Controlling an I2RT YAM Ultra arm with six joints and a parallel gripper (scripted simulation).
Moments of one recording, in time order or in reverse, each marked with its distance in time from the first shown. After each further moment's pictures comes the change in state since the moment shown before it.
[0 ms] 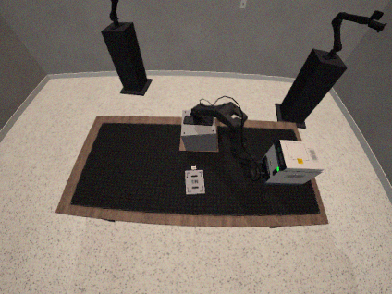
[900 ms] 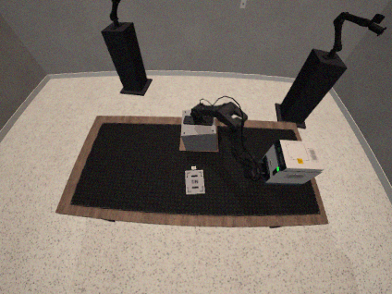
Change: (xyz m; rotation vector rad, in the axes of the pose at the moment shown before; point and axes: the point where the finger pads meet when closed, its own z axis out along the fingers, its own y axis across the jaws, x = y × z) arm 0.000 0.001 0.001 0.001 0.000 0.000
